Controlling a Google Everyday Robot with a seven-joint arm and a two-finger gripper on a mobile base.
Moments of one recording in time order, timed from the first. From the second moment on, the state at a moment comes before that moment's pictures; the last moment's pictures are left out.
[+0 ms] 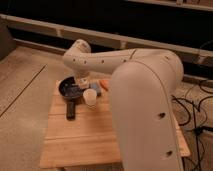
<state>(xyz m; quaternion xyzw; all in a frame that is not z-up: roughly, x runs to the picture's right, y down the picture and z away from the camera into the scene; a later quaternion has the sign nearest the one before) -0.134 -0.051 0.849 -0.15 0.06 0.58 0.80</state>
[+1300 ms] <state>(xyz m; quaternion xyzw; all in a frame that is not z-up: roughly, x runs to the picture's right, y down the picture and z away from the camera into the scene) -0.208 -0.010 0.935 -0.28 0.07 0.49 0.82</state>
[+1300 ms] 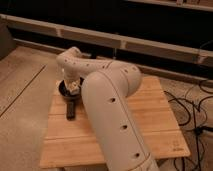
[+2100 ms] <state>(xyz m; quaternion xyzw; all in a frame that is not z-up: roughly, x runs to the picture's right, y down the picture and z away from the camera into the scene) -0.187 -0.010 0.947 -0.31 0.08 0.50 0.80</state>
